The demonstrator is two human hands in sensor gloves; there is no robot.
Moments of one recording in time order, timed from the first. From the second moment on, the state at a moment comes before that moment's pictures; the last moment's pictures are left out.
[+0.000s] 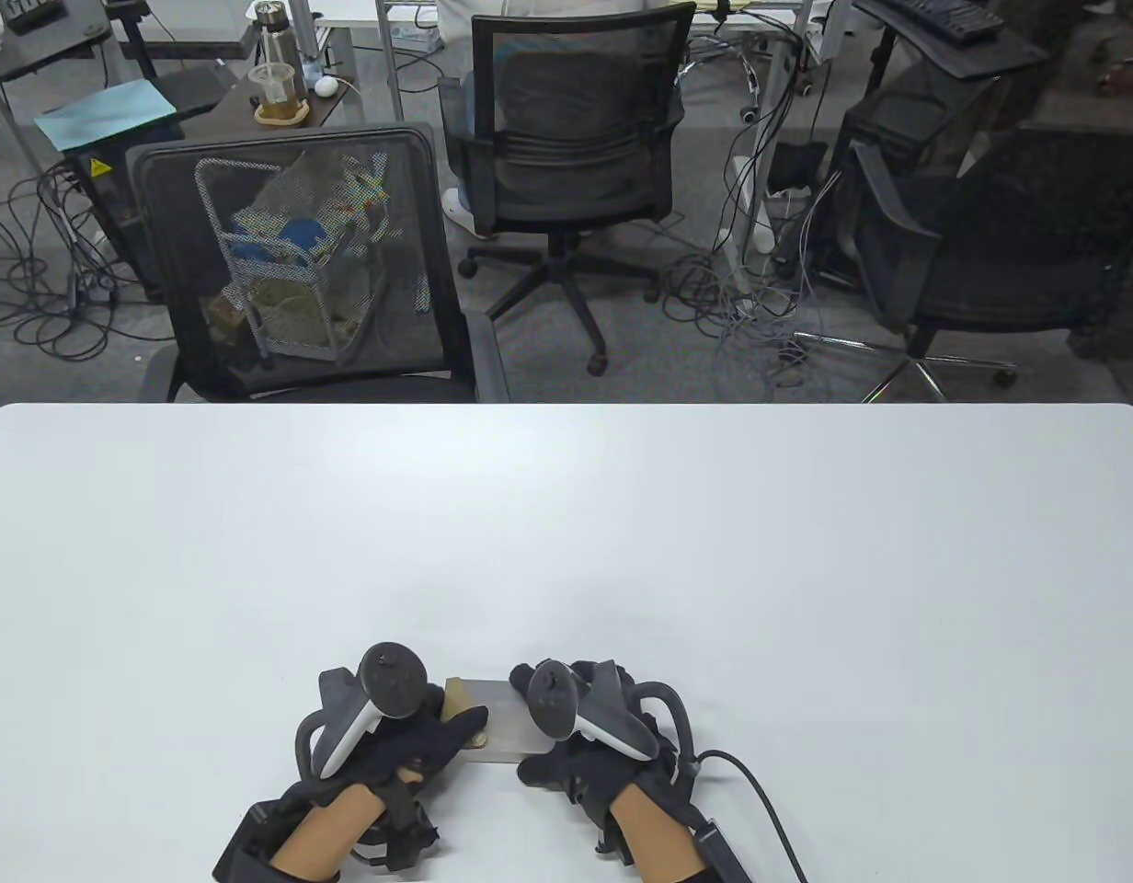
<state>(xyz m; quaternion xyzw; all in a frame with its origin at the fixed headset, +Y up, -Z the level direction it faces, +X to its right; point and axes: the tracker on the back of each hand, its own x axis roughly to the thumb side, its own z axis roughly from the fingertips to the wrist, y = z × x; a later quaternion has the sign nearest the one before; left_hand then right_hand) -0.204 -0.778 -0.308 -0.16 0.05 0.19 0.97 0.013 -0.772 -0.310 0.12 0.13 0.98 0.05</state>
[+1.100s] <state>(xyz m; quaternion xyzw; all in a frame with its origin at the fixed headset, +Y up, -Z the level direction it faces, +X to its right) -0.221 -0.754 -0.299 -0.08 0.06 0.17 0.98 0.015 -0.774 -0.307 0.13 0.12 0.98 0.05</state>
